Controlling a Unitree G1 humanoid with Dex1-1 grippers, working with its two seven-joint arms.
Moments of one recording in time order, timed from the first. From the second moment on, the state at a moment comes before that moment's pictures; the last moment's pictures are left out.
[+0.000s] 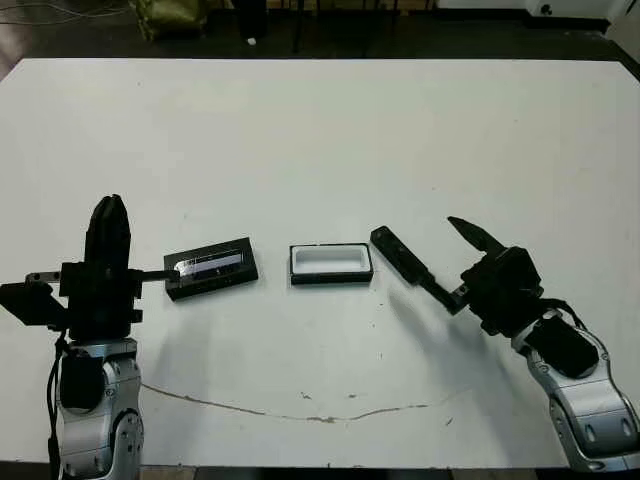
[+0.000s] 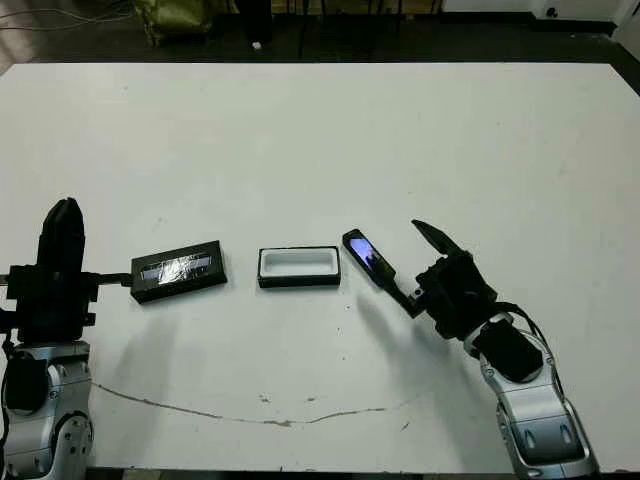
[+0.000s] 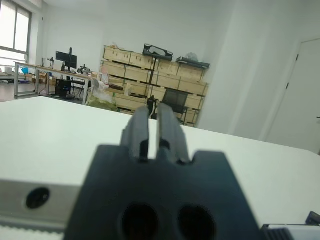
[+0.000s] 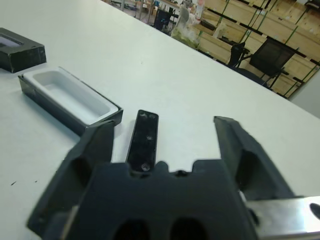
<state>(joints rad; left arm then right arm) 0.09 0.12 0.19 -0.19 -0.36 -0.30 -0.18 -0.01 -0.47 0.08 -0.21 0.06 0.07 0.45</state>
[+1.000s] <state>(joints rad) 0.09 0.12 0.19 -0.19 -0.37 -0.29 -0.19 -0.12 -0.47 0.11 -0.27 0.10 0.49 0.49</state>
